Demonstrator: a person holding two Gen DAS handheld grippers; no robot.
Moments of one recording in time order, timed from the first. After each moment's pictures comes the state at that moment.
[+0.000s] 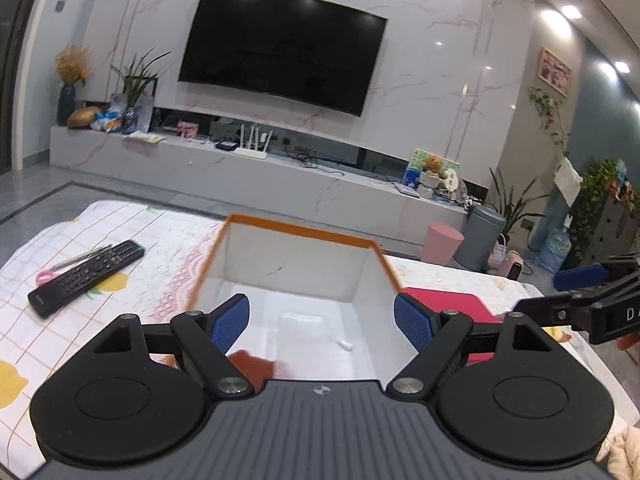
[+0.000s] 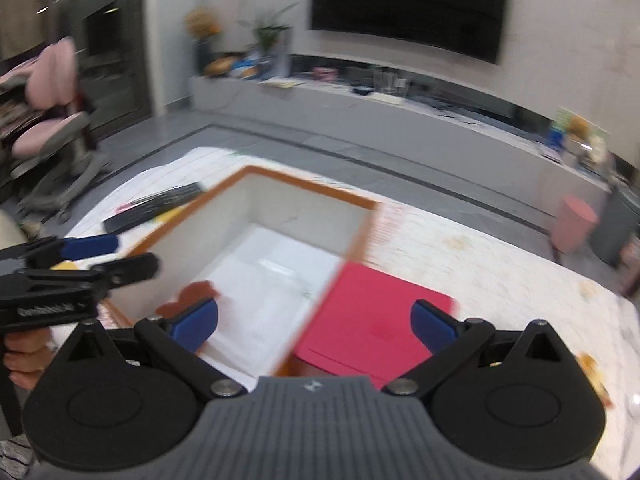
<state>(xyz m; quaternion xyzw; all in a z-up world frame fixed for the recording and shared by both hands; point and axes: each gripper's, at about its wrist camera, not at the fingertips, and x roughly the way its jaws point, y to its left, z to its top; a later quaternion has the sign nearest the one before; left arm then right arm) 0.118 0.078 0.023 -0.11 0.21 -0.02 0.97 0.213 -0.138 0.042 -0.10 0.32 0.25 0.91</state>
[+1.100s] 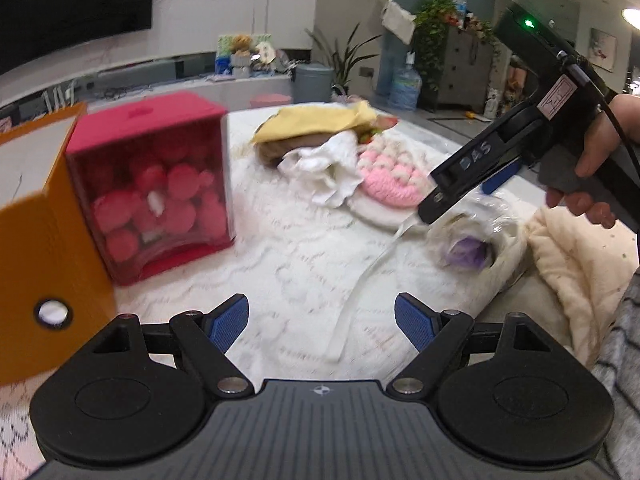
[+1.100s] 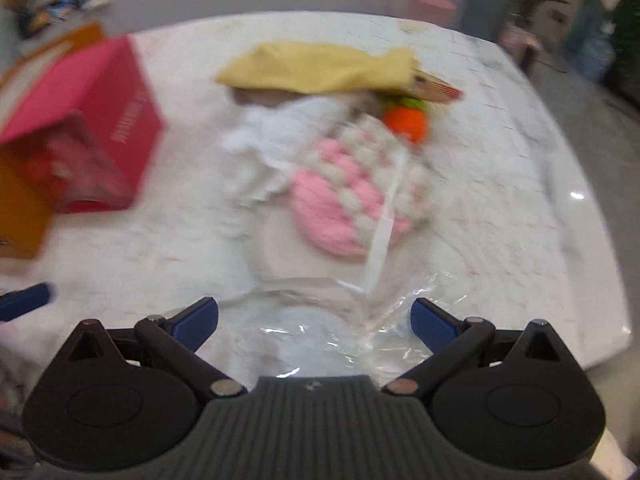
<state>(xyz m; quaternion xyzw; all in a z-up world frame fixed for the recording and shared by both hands) 0.095 -0.105 -0.093 0.06 0.32 -0.26 0.91 0.207 -0.337 -0.094 -0.02 0.52 0.02 0.85</state>
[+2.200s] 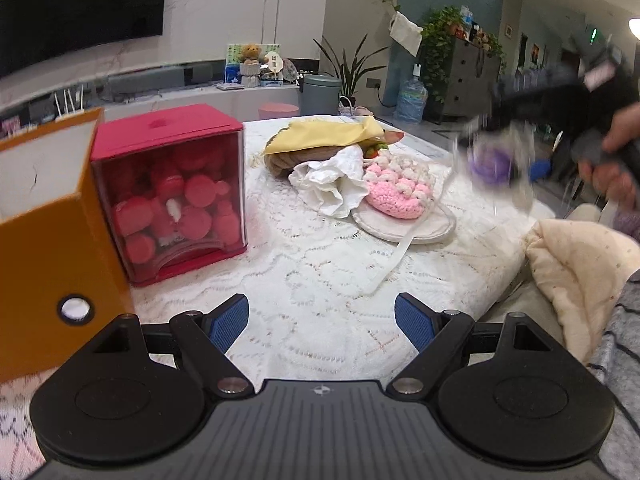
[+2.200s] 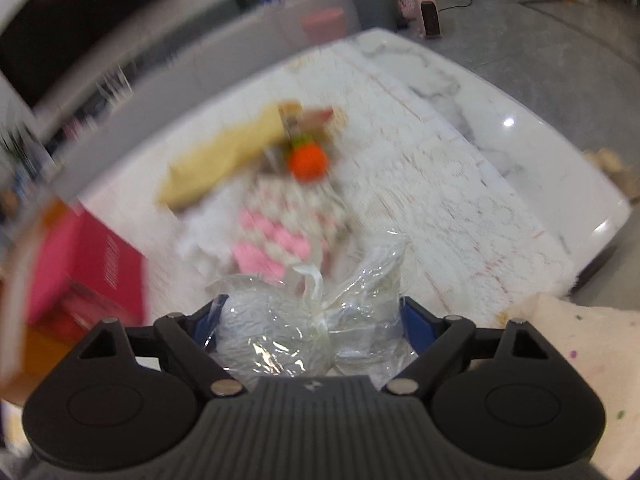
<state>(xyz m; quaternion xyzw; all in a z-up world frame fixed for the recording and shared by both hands) 0.088 -0.106 -0.084 0.06 0.30 -0.25 0.92 0.168 -0.422 -0.061 0.24 0.43 -0.03 0.87</state>
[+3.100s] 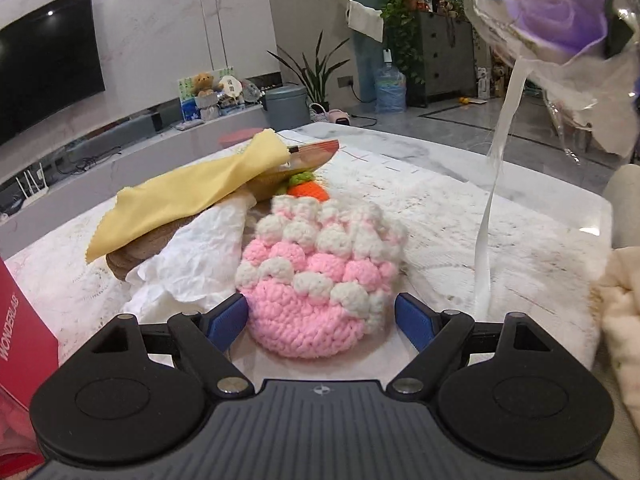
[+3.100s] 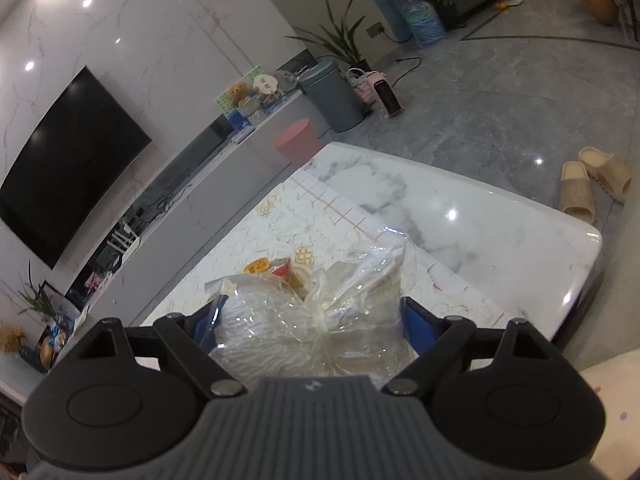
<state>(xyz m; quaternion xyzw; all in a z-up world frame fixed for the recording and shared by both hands) 0.202 -0.299 -0.135 0.16 0.25 -0.25 0.92 0.155 -0.501 -0.040 0.35 0.27 -0.09 0.89</state>
